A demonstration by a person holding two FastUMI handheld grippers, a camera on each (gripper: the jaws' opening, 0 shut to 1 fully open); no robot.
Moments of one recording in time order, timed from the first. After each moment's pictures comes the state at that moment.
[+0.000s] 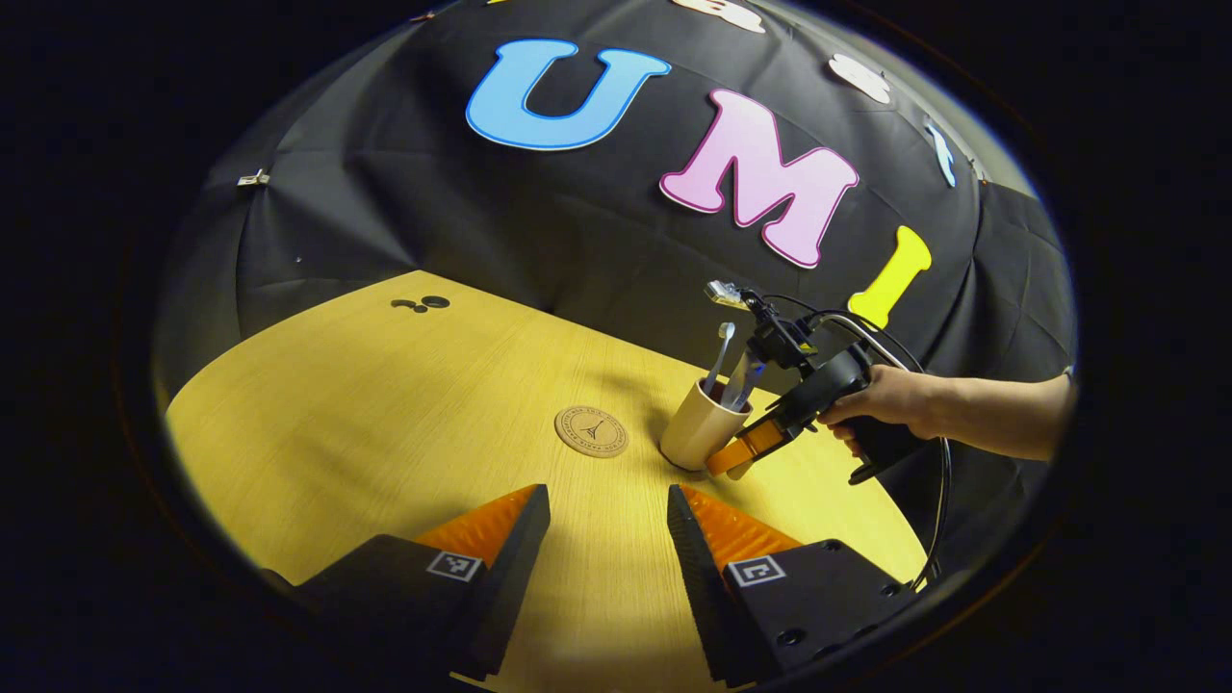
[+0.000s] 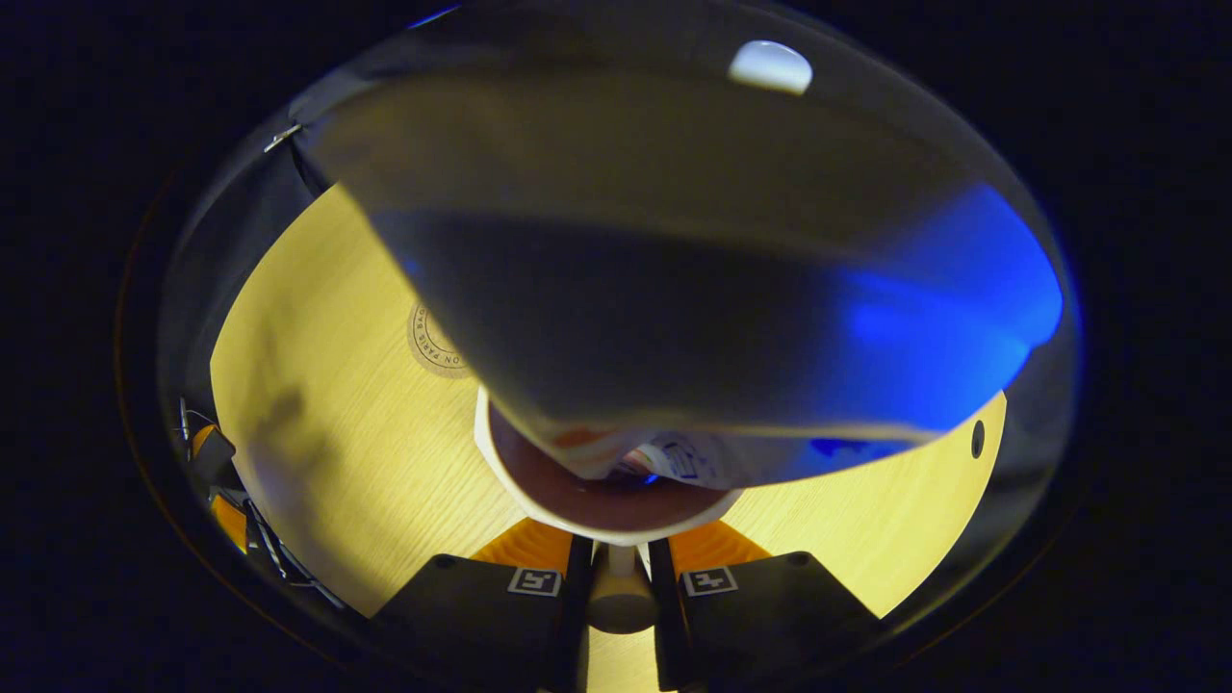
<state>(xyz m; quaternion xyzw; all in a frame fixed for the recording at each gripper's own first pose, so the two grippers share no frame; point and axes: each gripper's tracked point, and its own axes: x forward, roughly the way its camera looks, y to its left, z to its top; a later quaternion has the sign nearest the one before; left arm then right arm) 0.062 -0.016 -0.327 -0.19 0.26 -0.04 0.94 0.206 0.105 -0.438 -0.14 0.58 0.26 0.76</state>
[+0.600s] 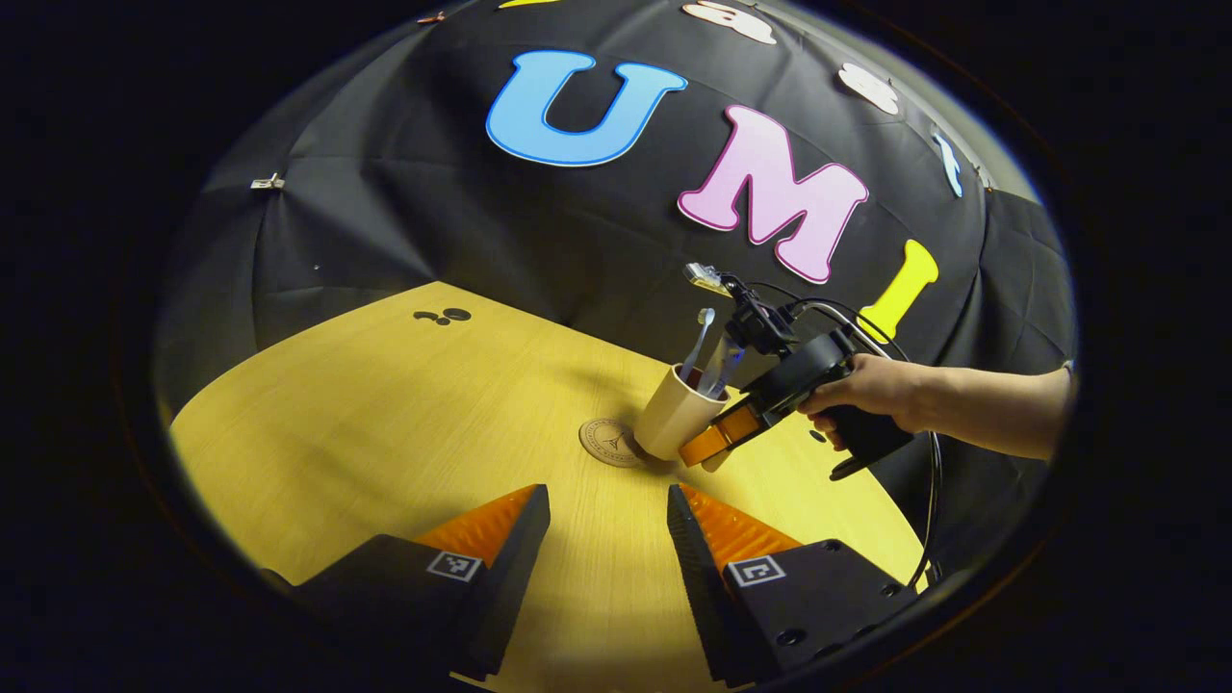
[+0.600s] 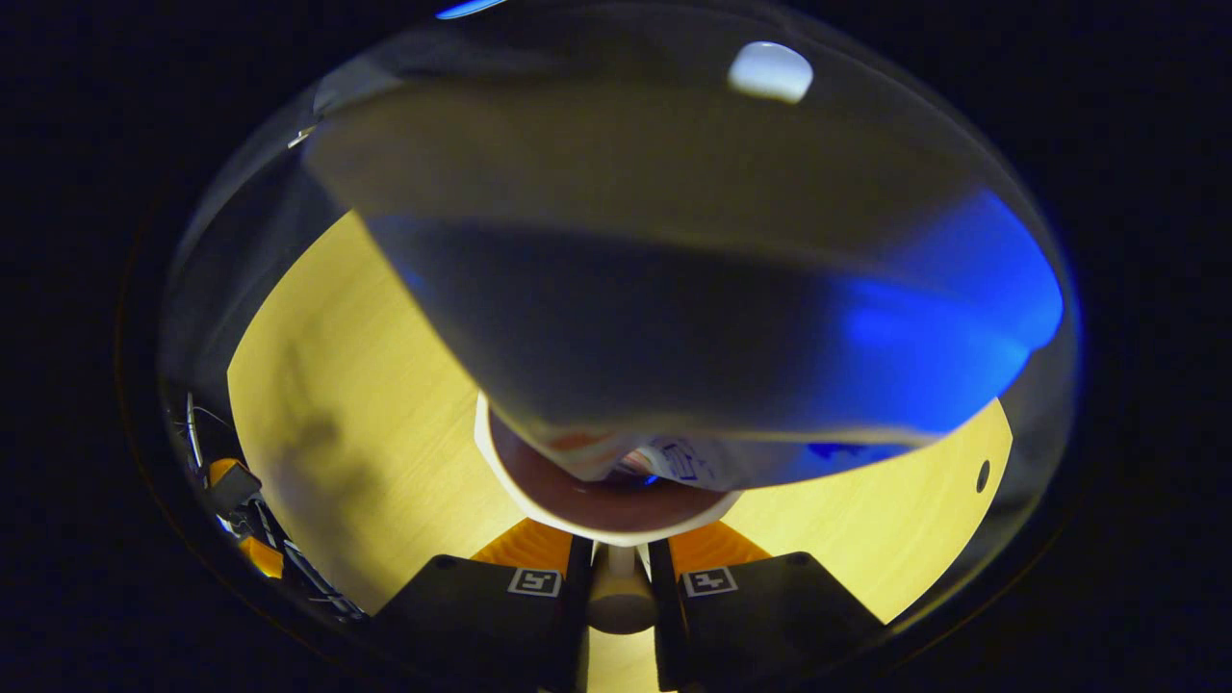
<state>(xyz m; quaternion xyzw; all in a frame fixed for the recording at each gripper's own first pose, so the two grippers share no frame) 0.053 0.013 -0.316 -0.19 0.25 -0.01 0.95 0.208 0.185 -0.420 -0.13 0.56 0.30 0.76</state>
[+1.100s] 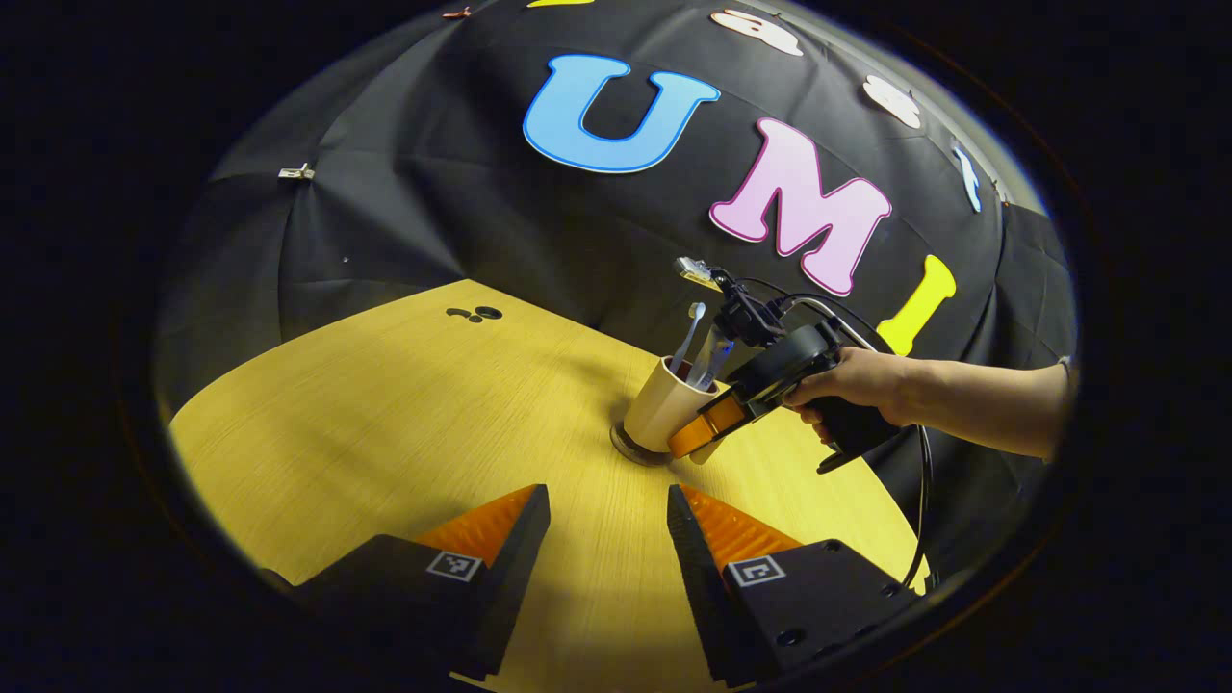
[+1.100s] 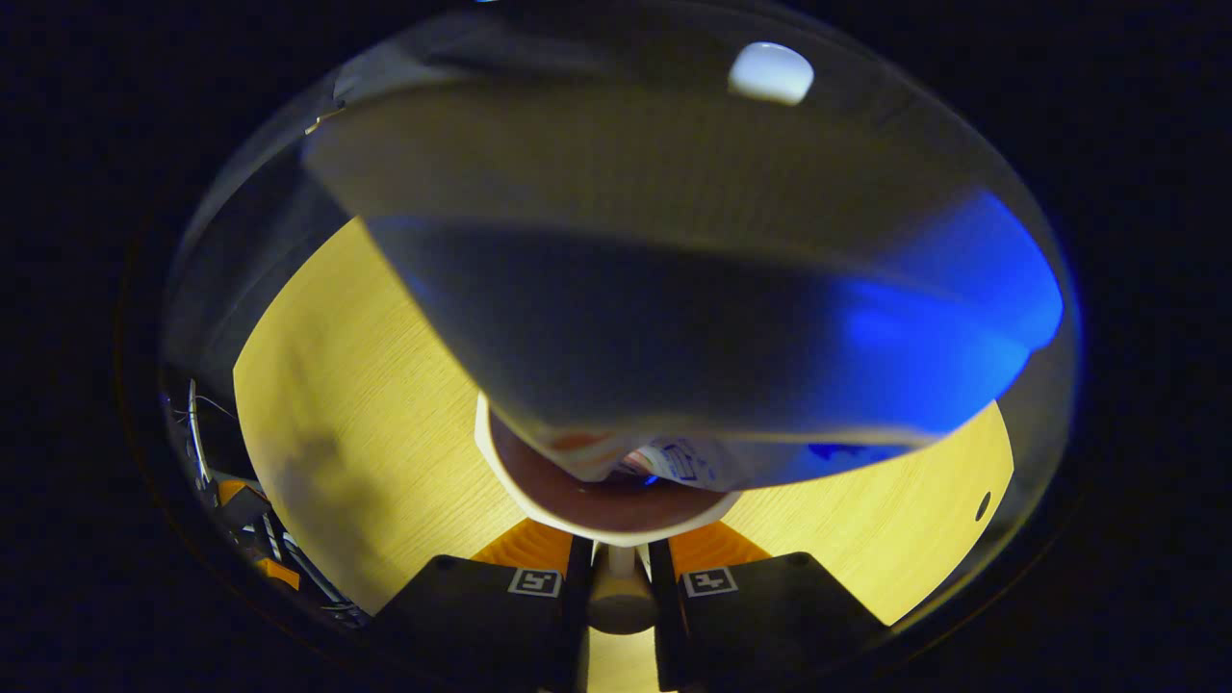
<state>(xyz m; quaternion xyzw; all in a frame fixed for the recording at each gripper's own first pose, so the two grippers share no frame) 0.040 0.038 -0.320 -0.21 0.25 0.02 0.95 0.212 0.233 -0.427 -0.15 0.56 0.32 0.75</state>
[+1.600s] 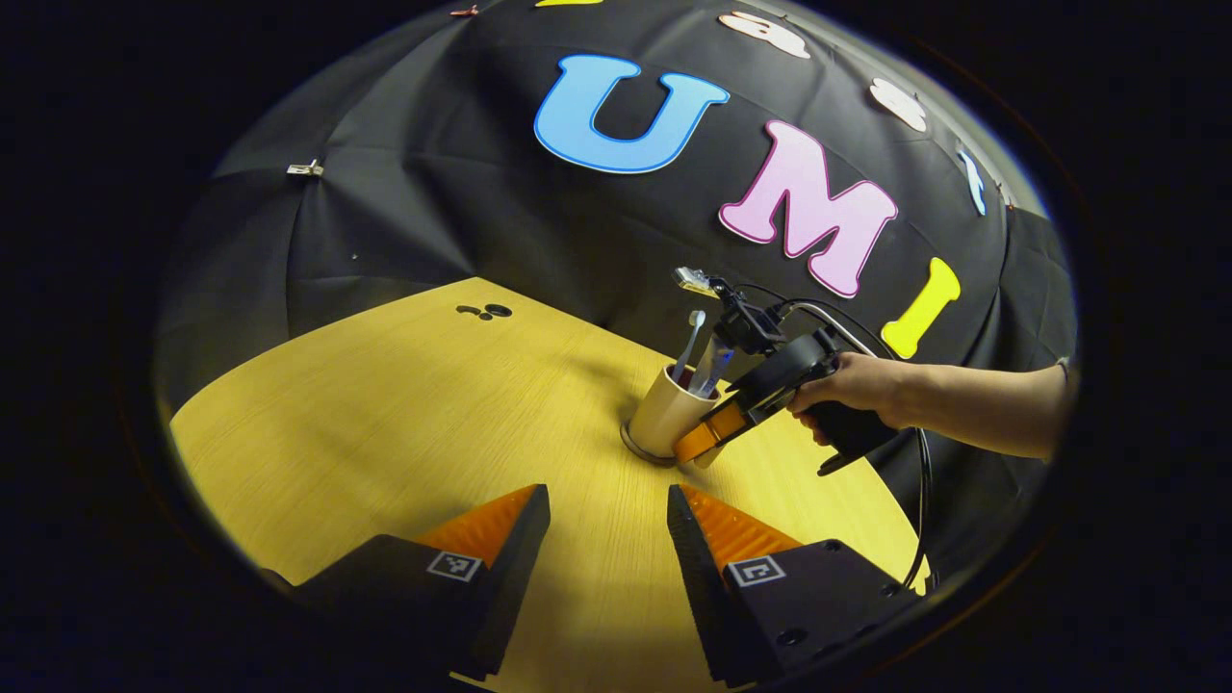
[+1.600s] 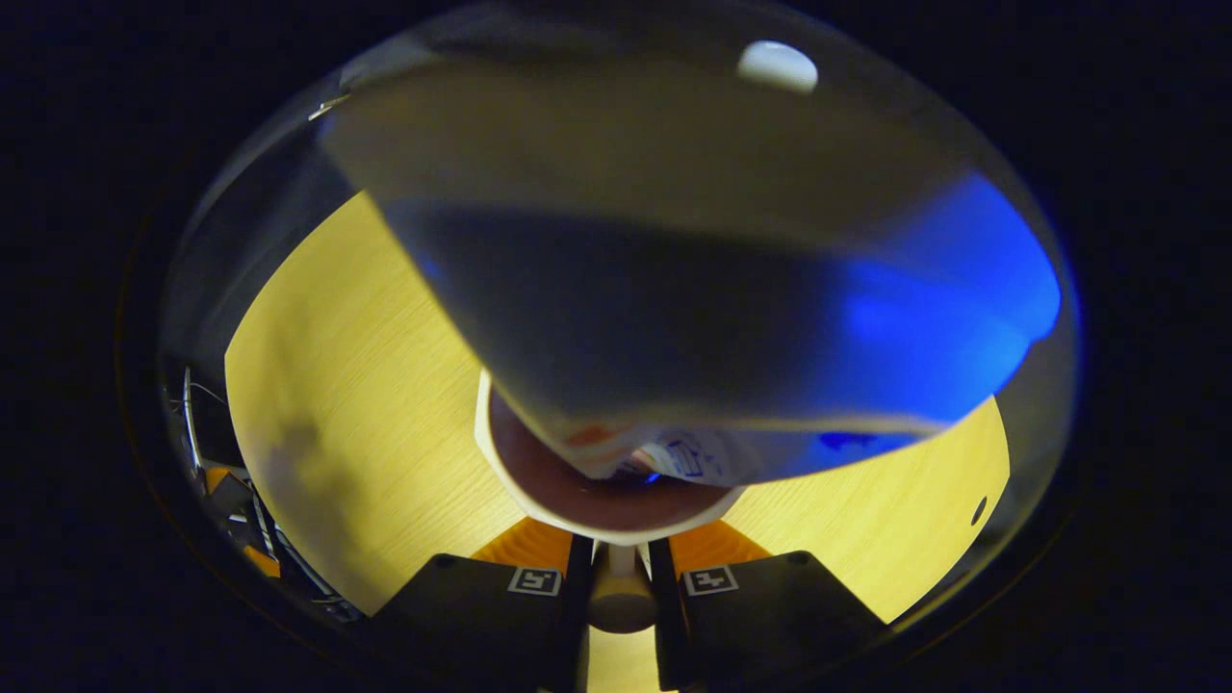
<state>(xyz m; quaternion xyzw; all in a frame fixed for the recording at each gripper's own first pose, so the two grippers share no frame) 0.034 0.043 -0.322 -0.21 0.25 0.02 0.94 0.207 0.236 -0.437 -0.17 0.57 0.32 0.74</state>
